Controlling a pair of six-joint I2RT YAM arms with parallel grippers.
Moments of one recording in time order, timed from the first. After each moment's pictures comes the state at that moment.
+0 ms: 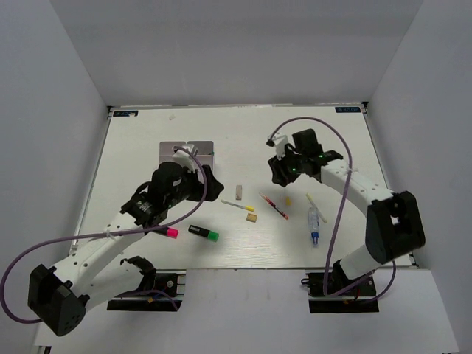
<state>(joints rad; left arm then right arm) -0.62 0.96 0.75 -0.23 0.03 -0.47 0.42 1.50 1.05 -0.42 -0.35 -0.32</state>
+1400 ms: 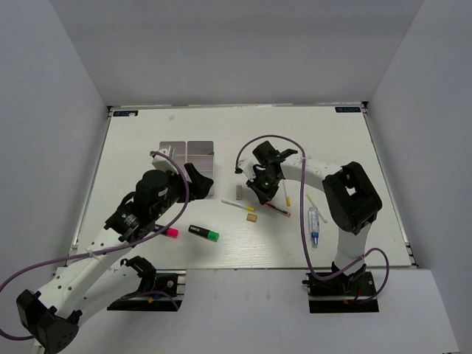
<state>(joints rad) -0.62 0.78 0.73 -0.30 -0.12 -0.63 0.64 1.89 1.26 -0.66 -0.28 -0.45</state>
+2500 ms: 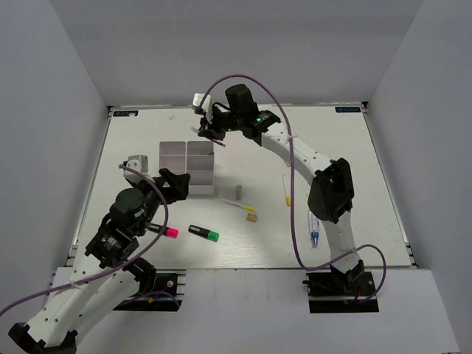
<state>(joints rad) -0.60 0.52 0.66 -0.28 -0.34 -0.50 0.71 2.11 2.03 -0.39 -0.59 -0.54</state>
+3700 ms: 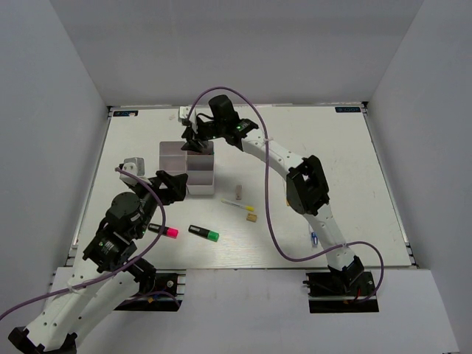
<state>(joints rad) -0.60 0.47 0.64 -0.27 -0.35 -0.48 0.75 2.40 2.24 -0.25 -0.77 -0.54</state>
